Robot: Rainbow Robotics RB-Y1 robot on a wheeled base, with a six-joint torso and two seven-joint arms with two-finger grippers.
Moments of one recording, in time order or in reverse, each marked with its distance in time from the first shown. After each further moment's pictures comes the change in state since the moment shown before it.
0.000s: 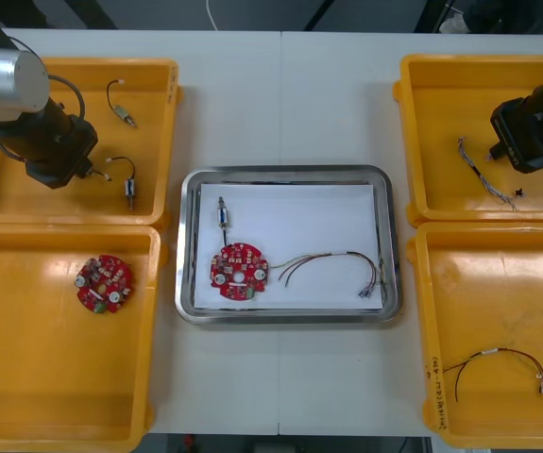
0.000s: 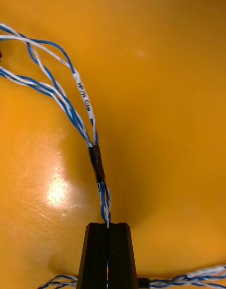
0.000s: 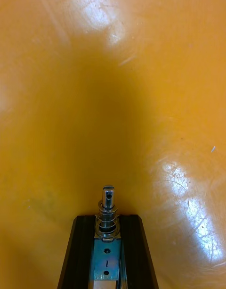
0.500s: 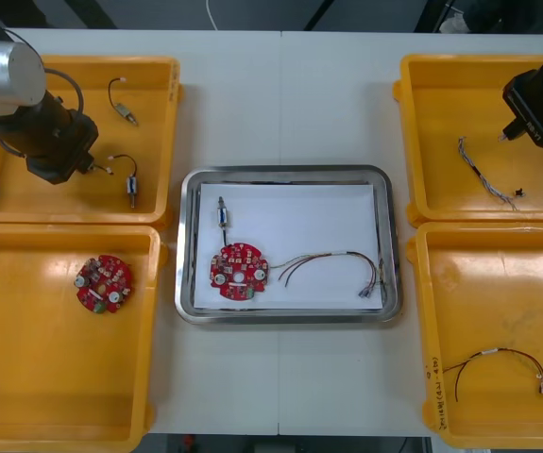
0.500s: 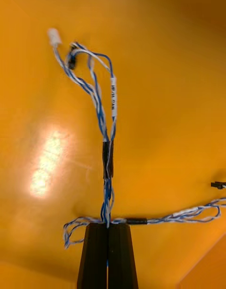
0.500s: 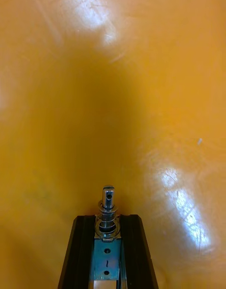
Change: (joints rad) right arm 0.008 0.000 0.000 -0.249 0.039 0.298 0.000; left arm -0.001 0.000 0.029 -0.029 0.008 0.029 0.000
